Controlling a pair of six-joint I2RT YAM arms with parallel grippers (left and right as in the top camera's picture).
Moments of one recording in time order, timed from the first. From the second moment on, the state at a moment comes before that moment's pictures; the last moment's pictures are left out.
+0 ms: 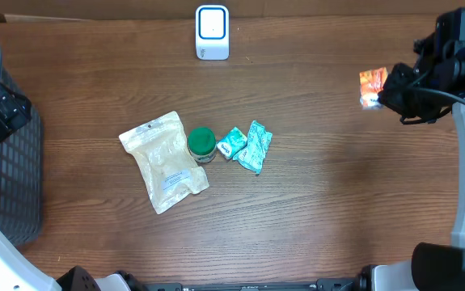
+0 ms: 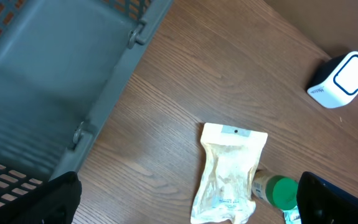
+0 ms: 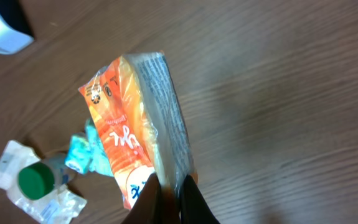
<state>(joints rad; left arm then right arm) 0.61 1.51 2.08 -1.58 0.20 -0.13 -0.12 1.63 1.82 -1.43 -0.18 0.34</state>
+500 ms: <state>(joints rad) 0.61 1.51 2.08 -1.58 0.20 -0.13 -0.20 1.63 1.25 -0.95 -0.19 0.49</state>
